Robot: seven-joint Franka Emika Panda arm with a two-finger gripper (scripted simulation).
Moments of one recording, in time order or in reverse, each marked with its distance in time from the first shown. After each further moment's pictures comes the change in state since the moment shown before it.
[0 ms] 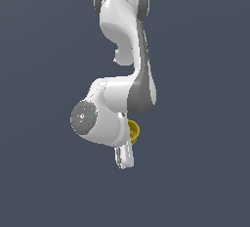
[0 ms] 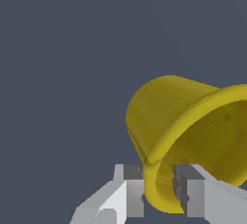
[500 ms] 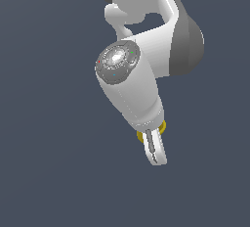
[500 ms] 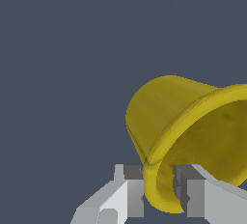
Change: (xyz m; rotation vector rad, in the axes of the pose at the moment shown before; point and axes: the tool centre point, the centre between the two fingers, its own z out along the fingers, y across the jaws) arm -0.112 -0.016 -0.083 0.153 0.016 0.001
